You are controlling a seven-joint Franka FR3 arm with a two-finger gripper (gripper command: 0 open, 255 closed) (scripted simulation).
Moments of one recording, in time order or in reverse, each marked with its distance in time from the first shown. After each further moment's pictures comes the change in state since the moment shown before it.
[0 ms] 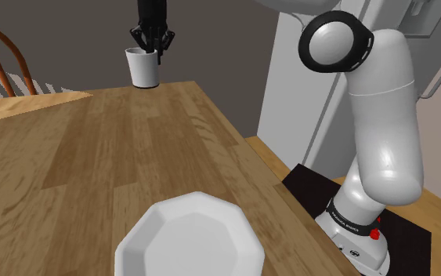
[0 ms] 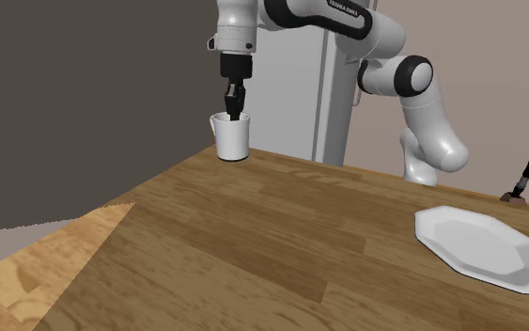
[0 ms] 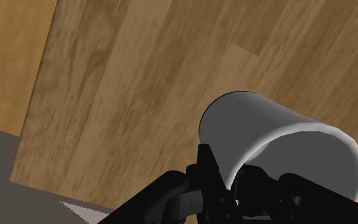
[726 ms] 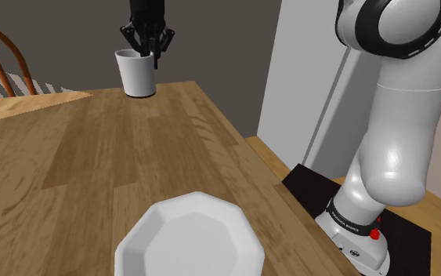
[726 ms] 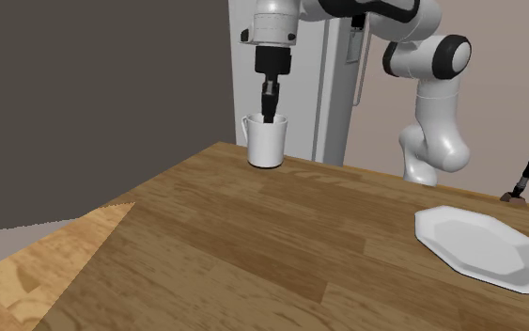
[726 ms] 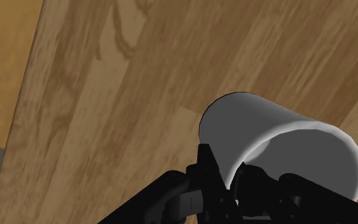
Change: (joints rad) arm 0.050 -0.269 0.047 -0.362 0.038 0.099 0.128
